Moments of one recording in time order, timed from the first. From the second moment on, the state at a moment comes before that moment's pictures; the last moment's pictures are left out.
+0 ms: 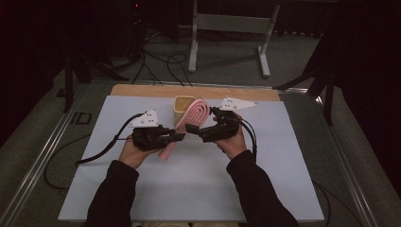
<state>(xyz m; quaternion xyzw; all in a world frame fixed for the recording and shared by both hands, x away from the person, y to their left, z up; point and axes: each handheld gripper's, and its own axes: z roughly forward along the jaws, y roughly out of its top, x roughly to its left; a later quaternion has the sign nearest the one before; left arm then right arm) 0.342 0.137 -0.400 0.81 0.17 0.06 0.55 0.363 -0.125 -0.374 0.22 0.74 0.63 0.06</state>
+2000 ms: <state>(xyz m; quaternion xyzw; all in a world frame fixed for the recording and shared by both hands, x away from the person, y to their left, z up) 0.332 0.164 -0.391 0.78 0.24 0.11 0.57 0.362 -0.122 -0.372 0.20 0.71 0.68 0.00</state>
